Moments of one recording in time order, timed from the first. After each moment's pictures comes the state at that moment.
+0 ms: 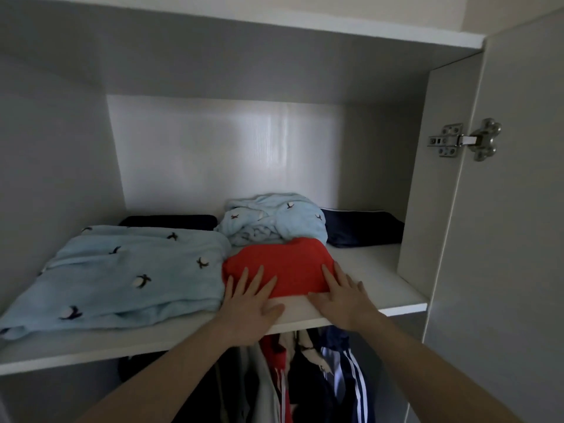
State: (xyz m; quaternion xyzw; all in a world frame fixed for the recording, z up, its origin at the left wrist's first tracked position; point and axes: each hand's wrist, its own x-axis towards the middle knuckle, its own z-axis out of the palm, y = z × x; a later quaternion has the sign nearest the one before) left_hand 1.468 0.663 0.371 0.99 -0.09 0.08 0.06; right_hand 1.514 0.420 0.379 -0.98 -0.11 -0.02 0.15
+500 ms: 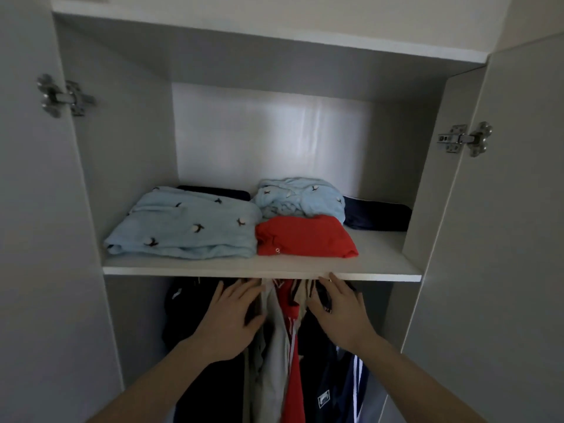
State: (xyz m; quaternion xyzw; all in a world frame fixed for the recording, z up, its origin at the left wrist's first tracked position) left_hand 1.288 0.696 0.329 0.97 -0.09 0.17 0.17; right_hand 1.354 0.434 0.348 -0.94 -0.19 -0.11 0.28
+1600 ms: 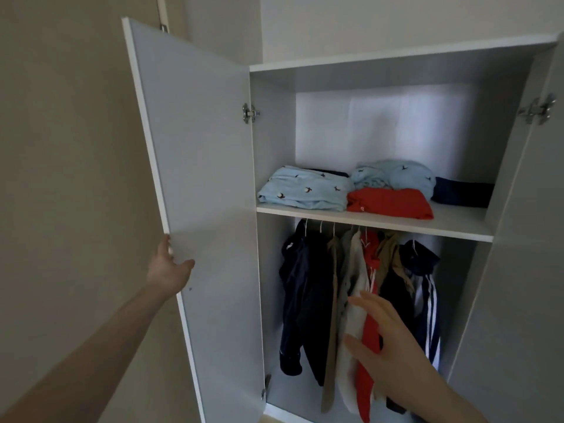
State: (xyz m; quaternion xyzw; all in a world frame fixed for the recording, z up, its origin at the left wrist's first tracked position) left_hand 0.897 0.793 0.373 0.76 0.39 0.36 0.38; right_hand 1.025 0.358 0.343 -0.80 -0.40 0.02 0.44
